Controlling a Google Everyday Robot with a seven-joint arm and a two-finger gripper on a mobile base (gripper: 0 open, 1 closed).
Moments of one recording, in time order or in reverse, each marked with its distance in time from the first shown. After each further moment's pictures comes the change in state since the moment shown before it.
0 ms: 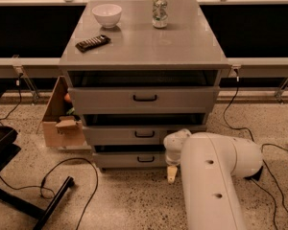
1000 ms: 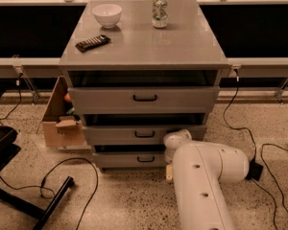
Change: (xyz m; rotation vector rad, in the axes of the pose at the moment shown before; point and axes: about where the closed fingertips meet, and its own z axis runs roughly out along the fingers) arm 0.007 -0.023 0.041 -0.026 -0.010 0.081
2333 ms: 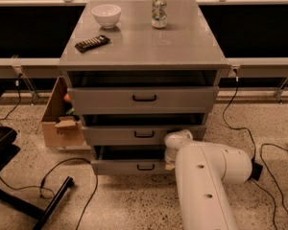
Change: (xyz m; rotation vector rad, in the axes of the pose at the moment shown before) arm -0.004 0.009 -0.001 -0.019 -0.030 0.011
